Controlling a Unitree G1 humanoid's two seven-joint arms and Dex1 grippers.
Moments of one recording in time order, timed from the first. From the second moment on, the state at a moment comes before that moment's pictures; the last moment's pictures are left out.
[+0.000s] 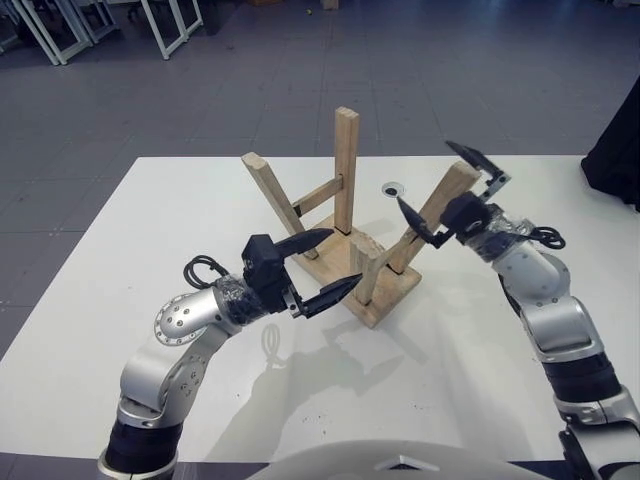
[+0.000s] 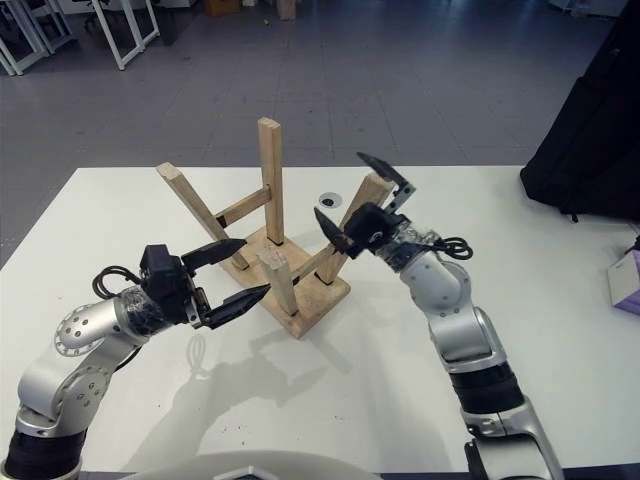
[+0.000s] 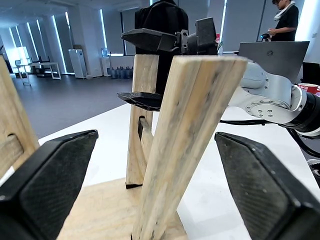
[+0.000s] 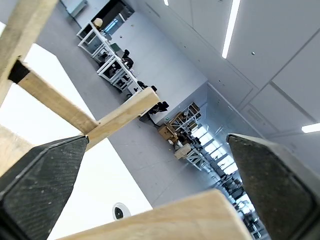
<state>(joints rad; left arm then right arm) 0.04 0.48 -0.02 -0.59 -0.59 0.39 -0.76 -0.28 -0.49 0.15 -0.21 -0.13 -0.13 0.34</state>
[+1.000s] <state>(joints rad) -0.15 0.44 -0.13 -0.53 -0.53 0.46 -0.66 -0.29 -0.37 0.19 -0.31 0.08 0.19 0.48</state>
